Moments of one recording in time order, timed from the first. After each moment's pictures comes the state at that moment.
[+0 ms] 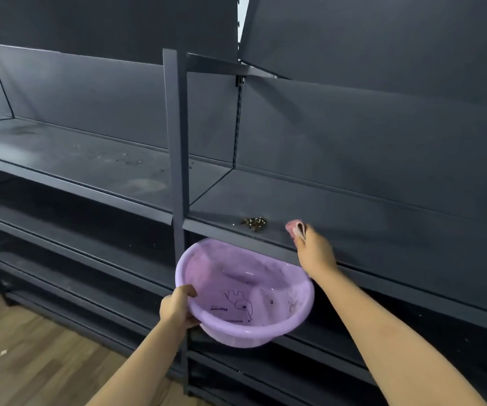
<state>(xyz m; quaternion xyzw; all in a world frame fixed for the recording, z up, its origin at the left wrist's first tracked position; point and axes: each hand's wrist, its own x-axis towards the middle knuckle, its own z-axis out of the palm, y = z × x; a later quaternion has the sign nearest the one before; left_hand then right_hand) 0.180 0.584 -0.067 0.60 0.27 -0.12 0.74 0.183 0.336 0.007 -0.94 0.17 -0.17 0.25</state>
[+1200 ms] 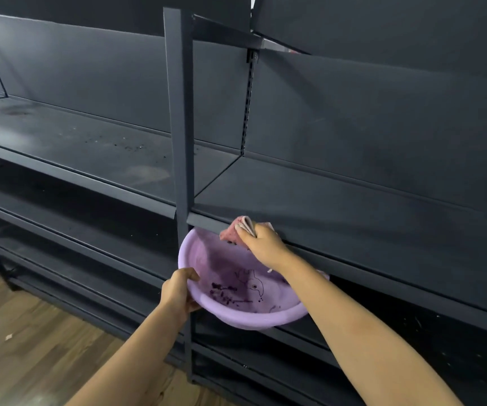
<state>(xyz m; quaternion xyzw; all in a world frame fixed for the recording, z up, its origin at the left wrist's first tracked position) 0.223 0.588 -0.066 0.57 0.26 -0.14 0.76 0.244 0.415 -0.009 -0.92 0.02 -0.01 0.39</state>
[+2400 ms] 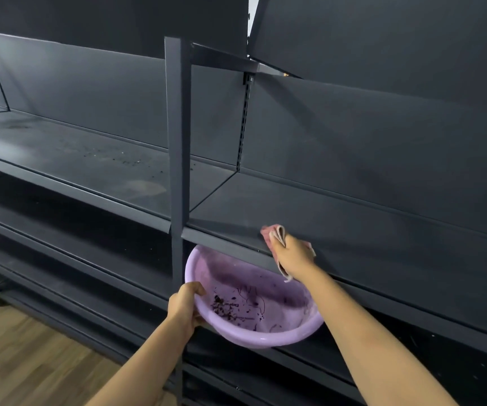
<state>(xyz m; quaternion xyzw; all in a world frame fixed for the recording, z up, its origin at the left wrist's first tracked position) 0.216 0.565 -0.057 0.57 0.25 -0.15 0.77 0.233 0.358 0.006 -0.95 0.12 -0.08 0.29</state>
